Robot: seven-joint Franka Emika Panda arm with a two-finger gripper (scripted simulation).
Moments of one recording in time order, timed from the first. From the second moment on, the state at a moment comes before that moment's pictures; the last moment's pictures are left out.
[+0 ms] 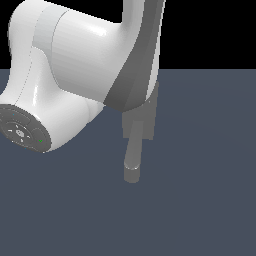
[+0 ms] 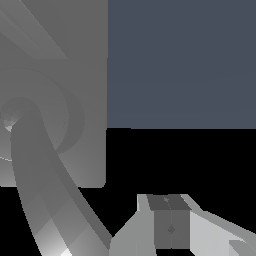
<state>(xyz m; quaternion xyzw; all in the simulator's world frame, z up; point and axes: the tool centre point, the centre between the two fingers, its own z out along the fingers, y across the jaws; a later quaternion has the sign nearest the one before) 0.010 0.081 0.224 0.05 0.71 -0.05 0.70</state>
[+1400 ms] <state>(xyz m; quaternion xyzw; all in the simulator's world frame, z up) -0.002 0.032 0.267 0.04 0.72 -0.05 0.69</state>
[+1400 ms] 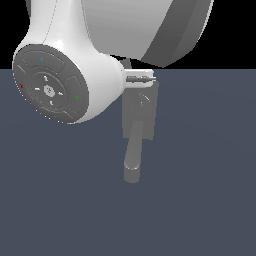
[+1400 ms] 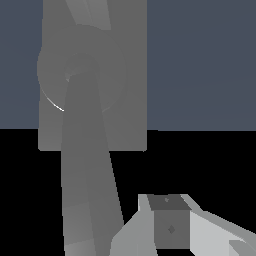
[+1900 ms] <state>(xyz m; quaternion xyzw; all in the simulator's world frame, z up) -0.008 -0.003 0.276 0.06 0.72 -0.05 0.69</state>
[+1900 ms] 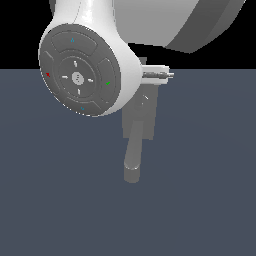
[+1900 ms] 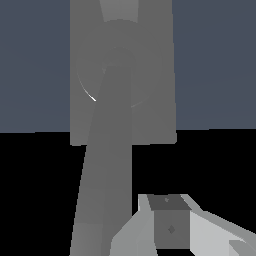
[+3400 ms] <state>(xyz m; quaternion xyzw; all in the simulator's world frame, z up) -0.022 -0.130 0.282 0.19 0.68 -0.08 0.71</state>
